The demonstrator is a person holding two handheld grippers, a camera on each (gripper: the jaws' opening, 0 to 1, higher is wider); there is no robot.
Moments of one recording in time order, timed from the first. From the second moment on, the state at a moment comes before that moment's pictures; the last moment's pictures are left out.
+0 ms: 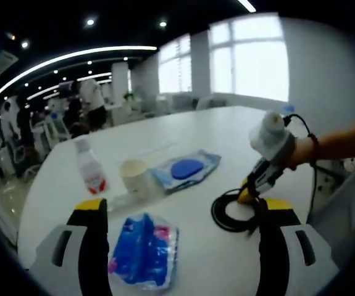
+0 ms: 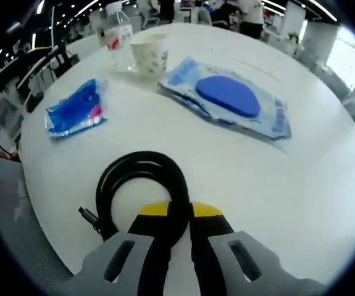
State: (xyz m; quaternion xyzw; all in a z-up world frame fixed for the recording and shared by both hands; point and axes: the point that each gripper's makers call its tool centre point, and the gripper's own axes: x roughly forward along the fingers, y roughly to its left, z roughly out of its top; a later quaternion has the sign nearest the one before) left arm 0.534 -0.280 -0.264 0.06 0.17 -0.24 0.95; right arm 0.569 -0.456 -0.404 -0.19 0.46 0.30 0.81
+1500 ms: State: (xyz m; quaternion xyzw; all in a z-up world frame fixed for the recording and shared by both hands) left arm 0.532 -0.278 -0.271 0.07 0.17 -0.24 0.95; right arm 0.566 -0.506 -0.336 -0.04 0.49 0.27 0.83
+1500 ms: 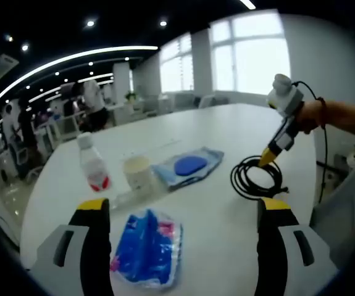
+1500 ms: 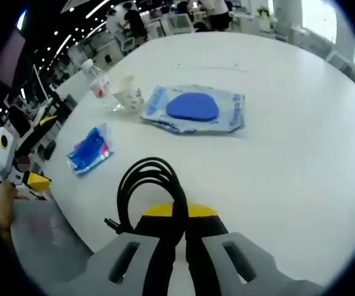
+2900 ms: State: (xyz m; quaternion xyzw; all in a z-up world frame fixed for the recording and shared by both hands) left arm 0.535 -0.272 -0.278 0.07 0.19 -0.23 0.95; right arm 0.623 -0.562 -0.358 -0.06 0.50 0.22 0.83
